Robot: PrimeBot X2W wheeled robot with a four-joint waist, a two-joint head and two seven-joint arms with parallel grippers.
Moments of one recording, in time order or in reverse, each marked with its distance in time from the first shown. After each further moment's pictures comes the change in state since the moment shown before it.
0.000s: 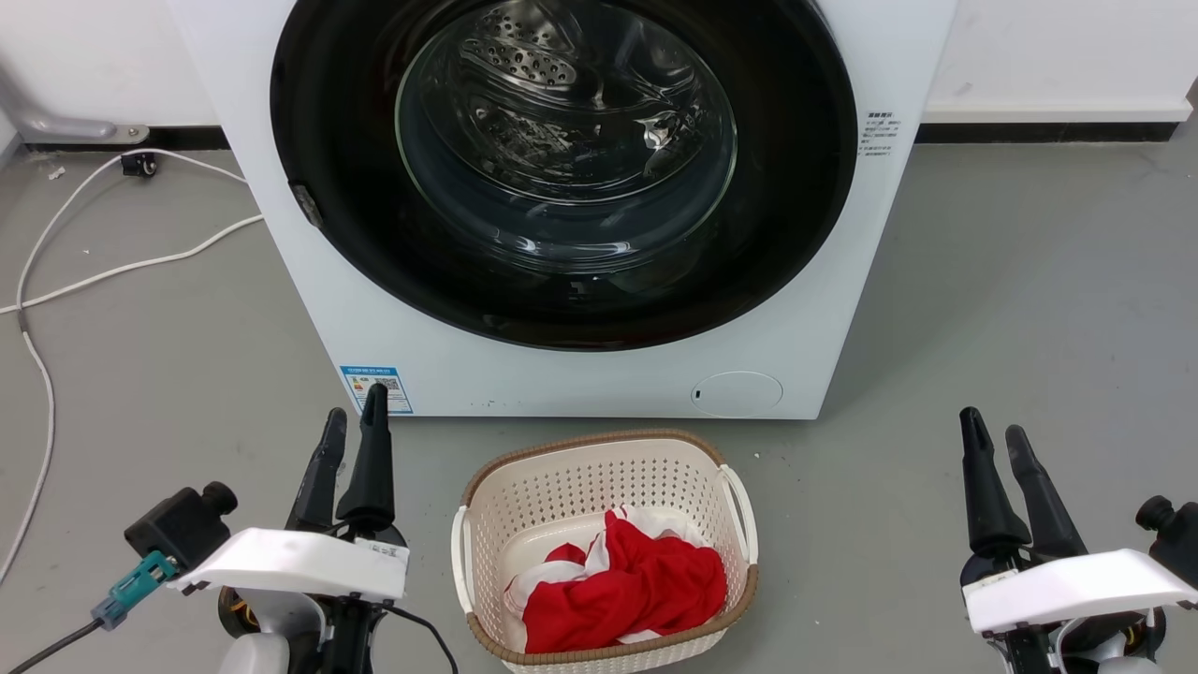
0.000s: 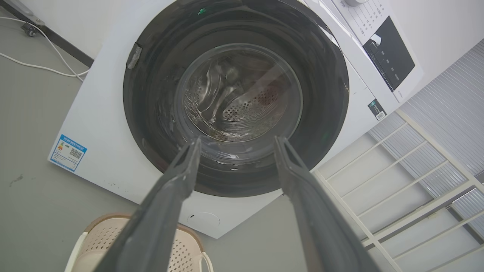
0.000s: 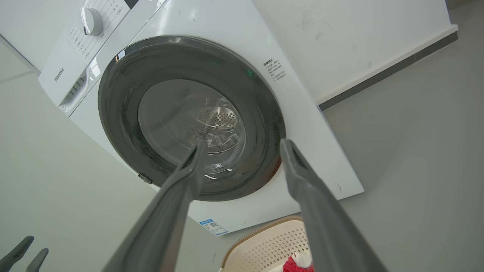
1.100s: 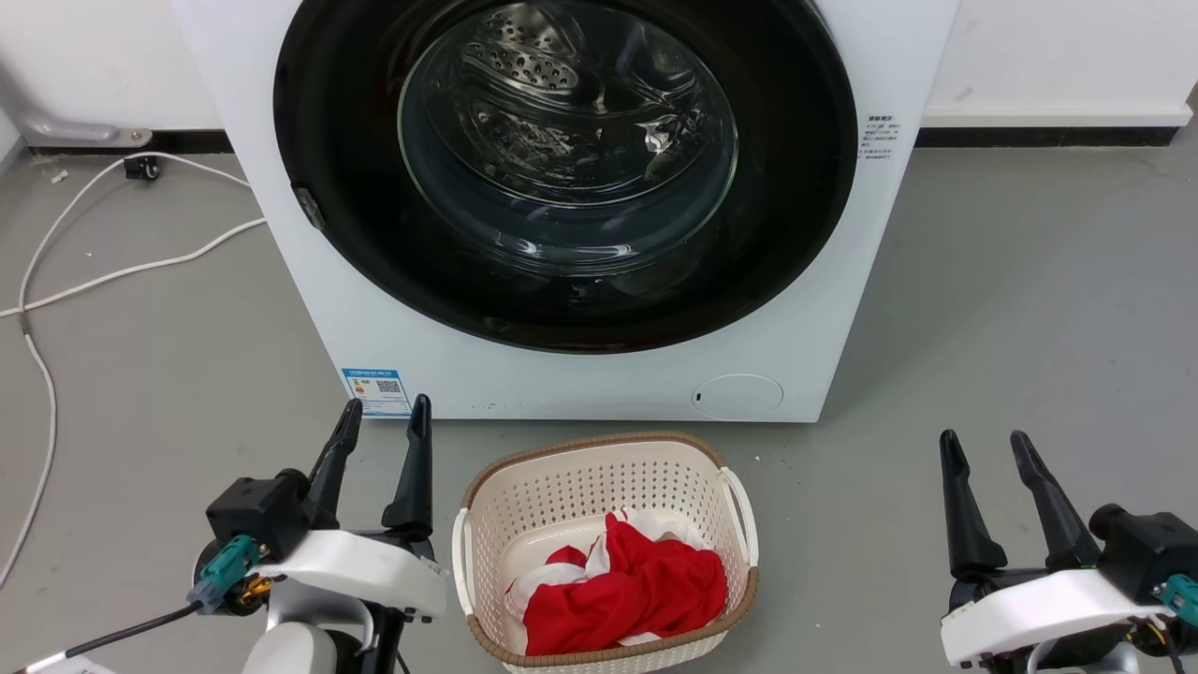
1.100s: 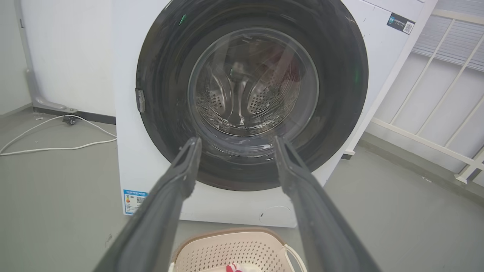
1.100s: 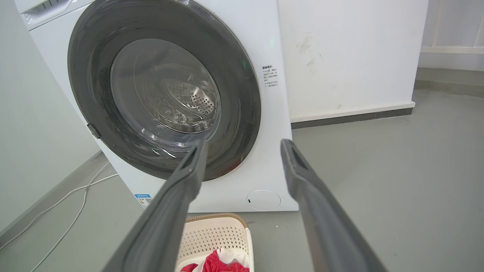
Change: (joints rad) left arm -0.024 0.023 -0.052 0.066 0.480 0.008 -0.086; right arm 0.036 0.000 0.000 -0.026 -0.437 0.000 -0.036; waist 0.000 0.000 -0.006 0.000
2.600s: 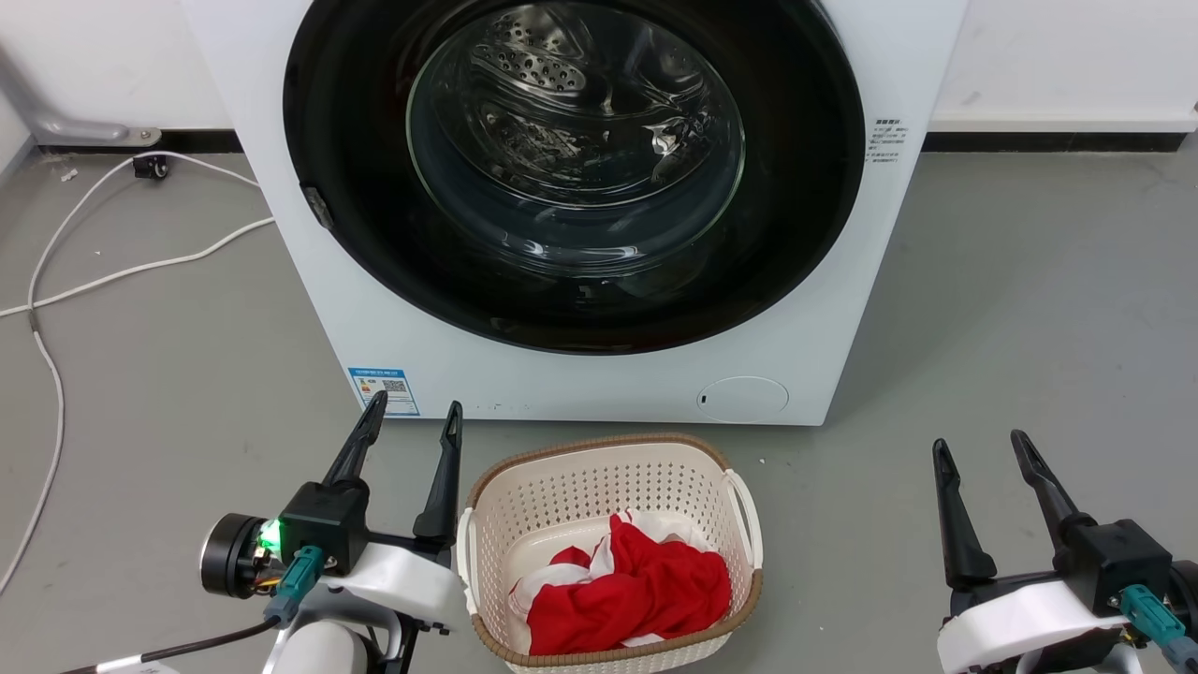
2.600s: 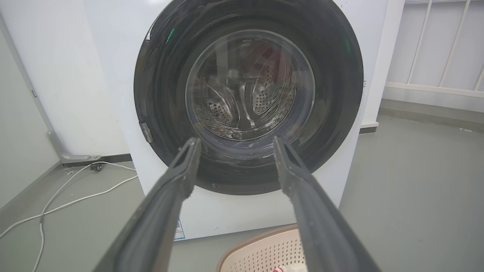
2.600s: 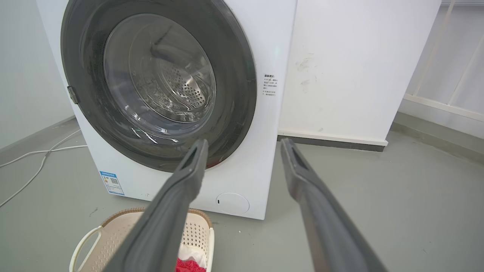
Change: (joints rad) left arm -0.008 0.005 -0.036 0.021 0.286 0.026 -0.077; right arm 0.000 0.000 -0.012 0.019 -0.251 0.000 -0.059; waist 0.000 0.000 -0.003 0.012
